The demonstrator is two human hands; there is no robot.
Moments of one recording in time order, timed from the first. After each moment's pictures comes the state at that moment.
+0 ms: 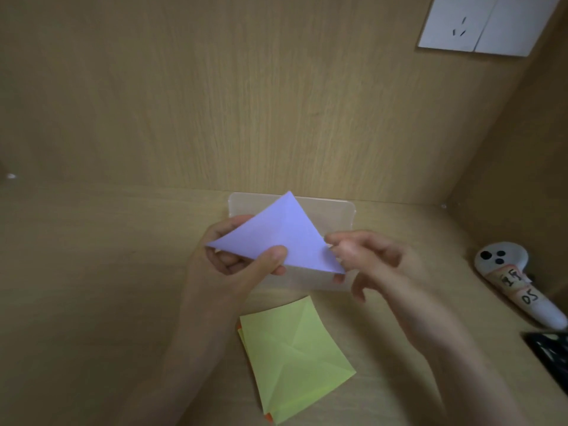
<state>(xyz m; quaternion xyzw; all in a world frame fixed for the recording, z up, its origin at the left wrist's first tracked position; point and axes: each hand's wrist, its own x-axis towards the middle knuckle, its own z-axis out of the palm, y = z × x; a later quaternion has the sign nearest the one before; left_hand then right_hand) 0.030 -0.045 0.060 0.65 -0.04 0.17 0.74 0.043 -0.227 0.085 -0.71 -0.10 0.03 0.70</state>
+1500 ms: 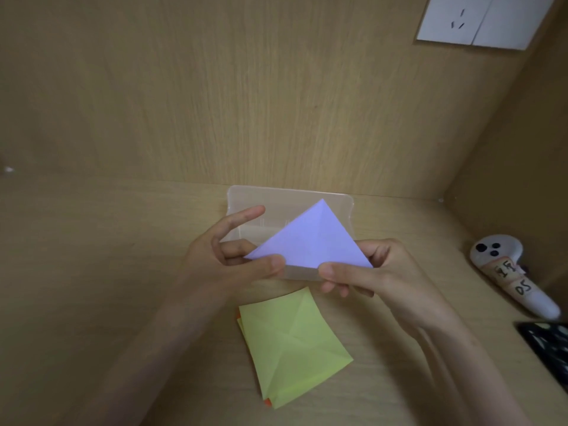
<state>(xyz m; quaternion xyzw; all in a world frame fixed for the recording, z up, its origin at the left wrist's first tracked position) 0.030 -0.031 0.068 0.68 0.00 0.03 0.73 0.044 -0.234 0.082 -0.75 -0.16 0.10 0.63</state>
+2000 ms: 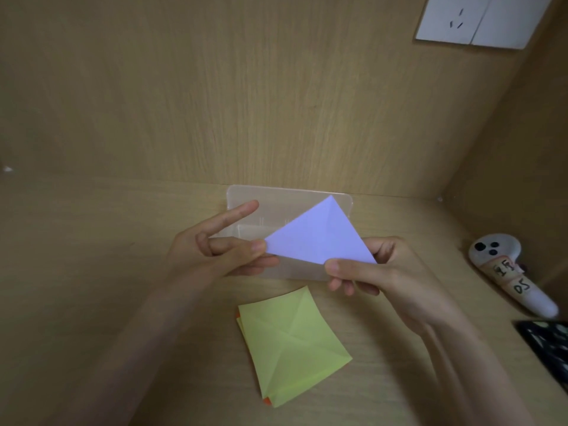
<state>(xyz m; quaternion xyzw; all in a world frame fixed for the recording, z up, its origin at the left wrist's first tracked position) 0.026 -0.022 0.081 0.64 -0.02 0.03 0.76 0.051 -0.240 0.077 -0.77 -0.16 0.10 0.61</state>
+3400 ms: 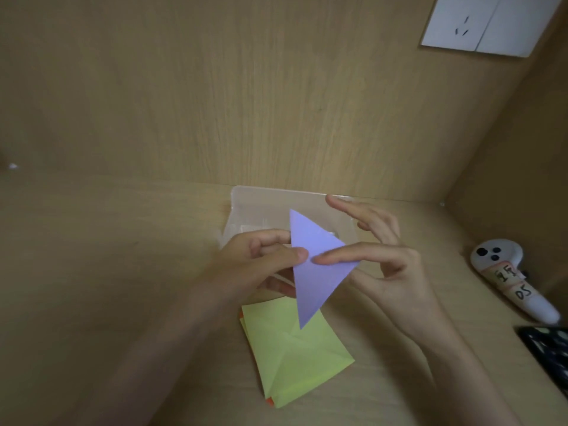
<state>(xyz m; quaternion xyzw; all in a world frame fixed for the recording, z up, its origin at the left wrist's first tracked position) 0.034 -0.044 0.083 0.67 -0.05 -0.13 0.73 0.055 -0.237 0.064 -0.81 -0.33 -0.17 0.45</state>
